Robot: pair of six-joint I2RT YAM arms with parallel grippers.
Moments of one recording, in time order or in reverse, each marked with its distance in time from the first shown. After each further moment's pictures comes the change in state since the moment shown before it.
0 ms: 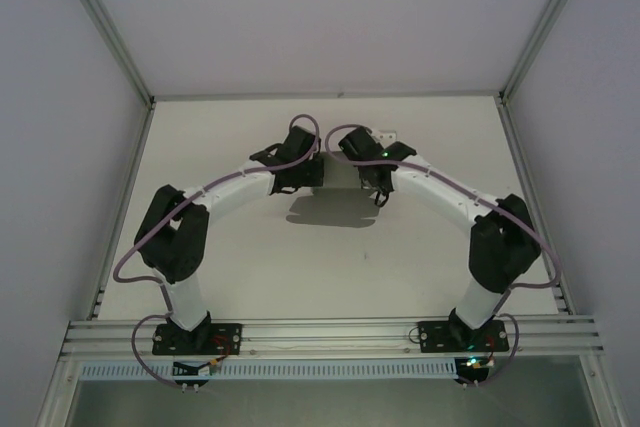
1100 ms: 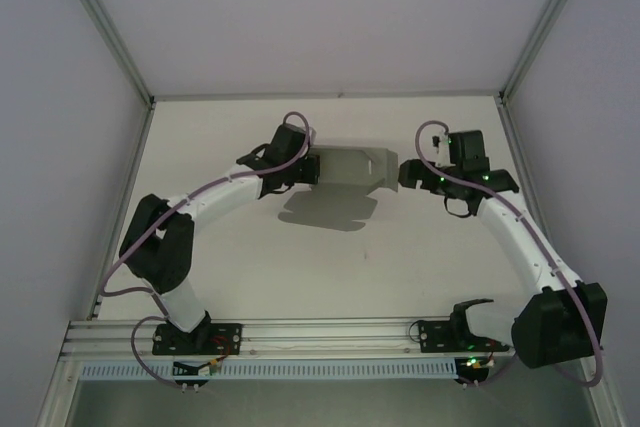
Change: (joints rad) left arm 0.033 -0.097 -0.078 0.096 0.091 0.066; right arm -0.477 -0.491 -0.384 0.248 -0.819 -0.335
